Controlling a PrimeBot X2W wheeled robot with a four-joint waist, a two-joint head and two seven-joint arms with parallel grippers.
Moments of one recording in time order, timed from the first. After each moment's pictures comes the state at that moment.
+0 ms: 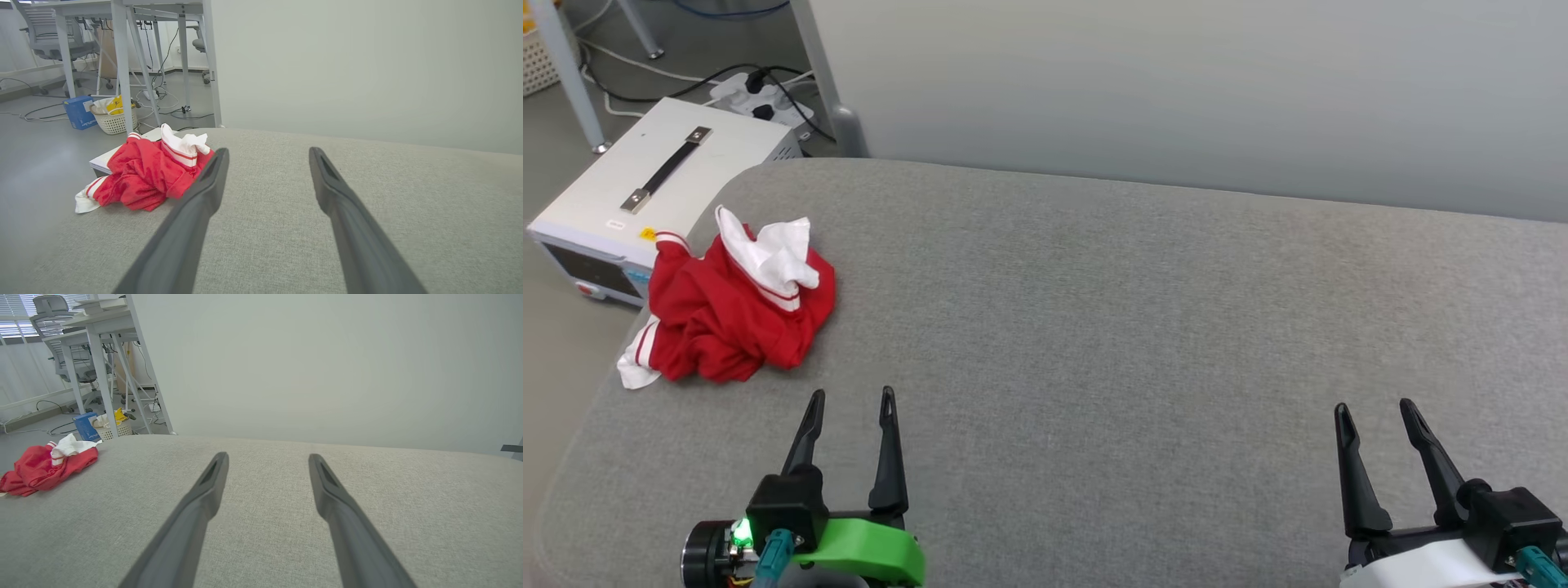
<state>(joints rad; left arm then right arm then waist) 0.06 0.05 -0.09 0.04 -0.10 0.06 -0.26 0.15 -0.05 0.01 -0.05 0.15 0.13 -0.26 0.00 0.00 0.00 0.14</state>
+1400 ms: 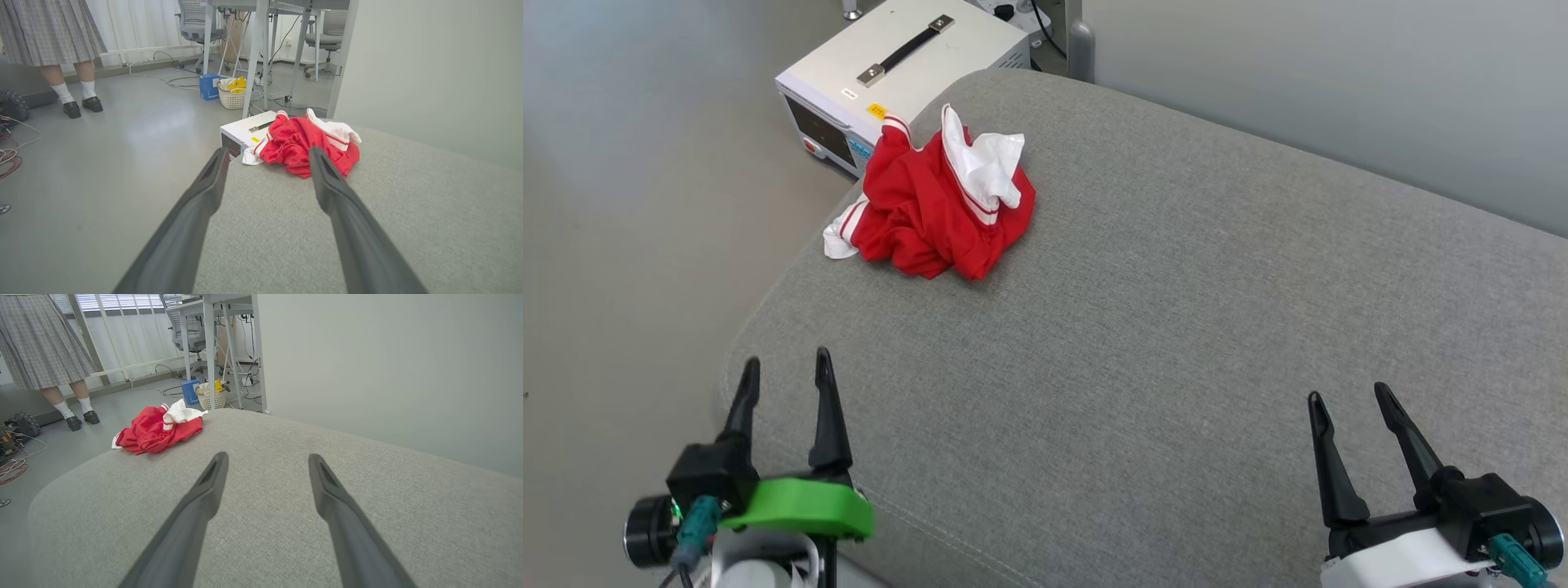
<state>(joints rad) 0.01 0.05 0.03 0.05 -0.15 0.02 -0.26 0.12 -0.05 0.05 -0.06 0.10 0.13 -0.26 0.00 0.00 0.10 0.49</state>
